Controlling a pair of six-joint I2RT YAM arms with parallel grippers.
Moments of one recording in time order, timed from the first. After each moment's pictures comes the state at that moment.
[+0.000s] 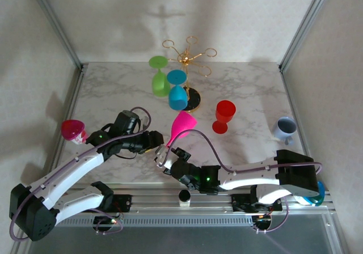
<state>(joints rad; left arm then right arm) -0.55 1.02 0.79 -0.64 0.42 -0.90 1.48 1.42 0.71 0.30 0.75 -0.19</state>
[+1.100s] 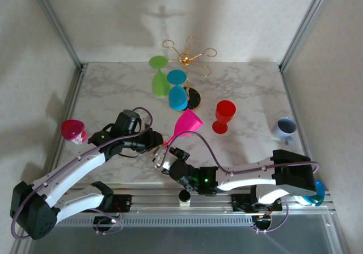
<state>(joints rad) -0.55 1.03 0.76 -0.53 0.49 -0.98 1.50 1.45 0.72 0.36 0.81 -0.25</state>
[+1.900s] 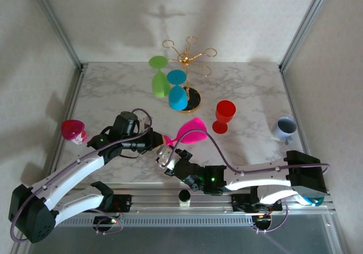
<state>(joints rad) -0.54 1.00 0.70 -0.43 0.52 -1.00 1.50 1.32 0.72 0.26 0.72 -0.17</state>
